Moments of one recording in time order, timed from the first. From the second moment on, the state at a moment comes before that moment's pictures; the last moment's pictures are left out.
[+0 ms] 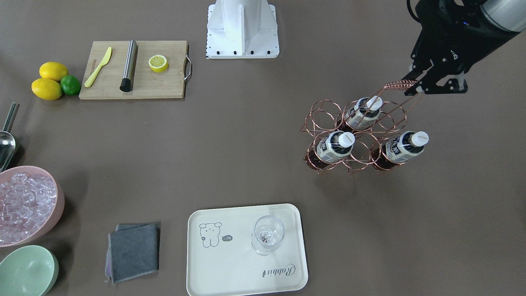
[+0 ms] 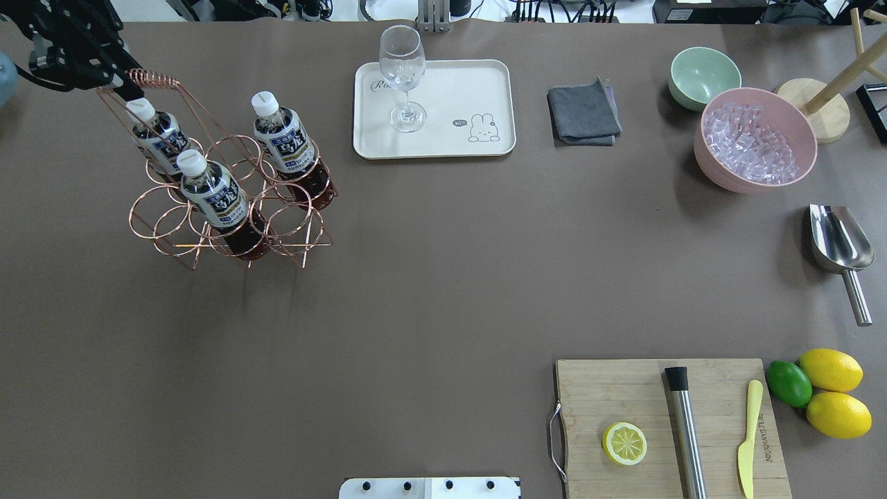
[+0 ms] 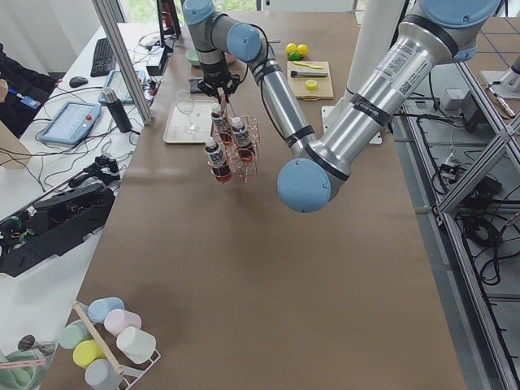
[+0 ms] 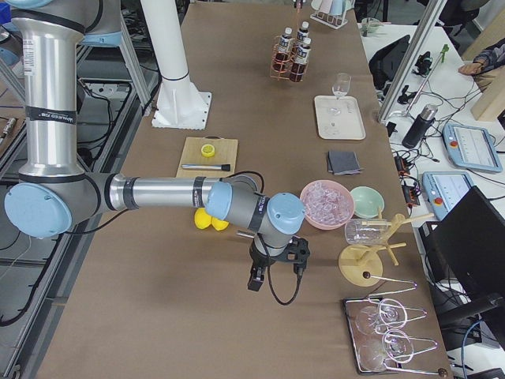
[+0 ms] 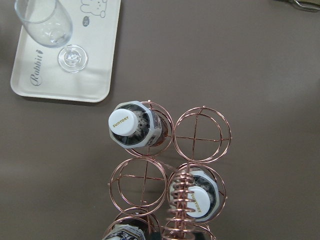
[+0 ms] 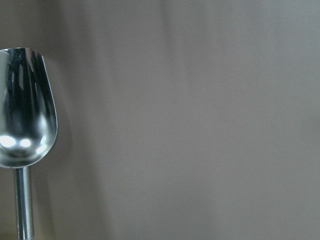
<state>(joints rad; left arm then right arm) -1.20 -2.21 -1.97 -0.98 -2.49 0.88 1.61 -1.63 1.69 -1.90 2.25 -0.08</state>
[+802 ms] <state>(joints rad) -1.03 -2.22 -1.99 -1.19 -2.49 0.51 1.61 -1.63 1.69 -1.90 2.25 -0.08</state>
